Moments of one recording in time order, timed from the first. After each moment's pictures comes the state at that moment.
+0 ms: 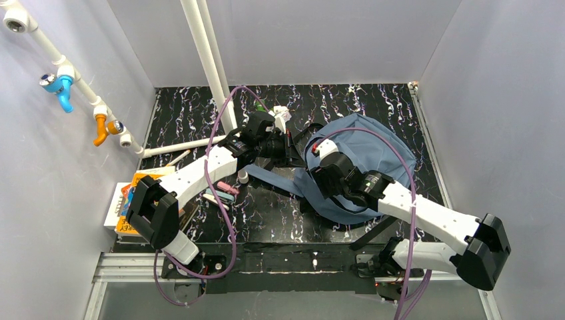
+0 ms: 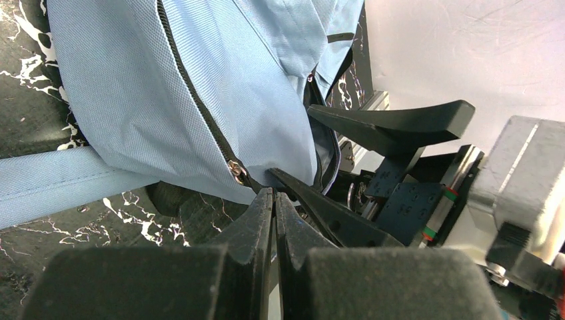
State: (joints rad) left arm -0.67 1.55 1.21 -0.30 0.49 -0.76; right arm 0.91 1.12 0.86 -0.56 0.38 0.15
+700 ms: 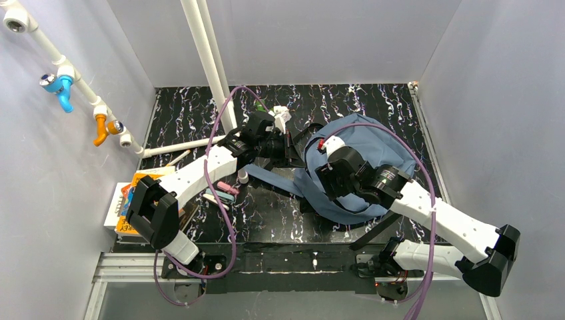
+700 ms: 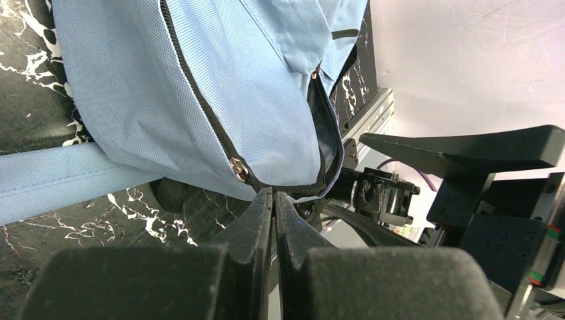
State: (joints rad) left arm -0.67 1.55 1.21 -0.32 0.49 -0.75; right arm 0.92 1.07 1.02 -0.82 0.31 0.19
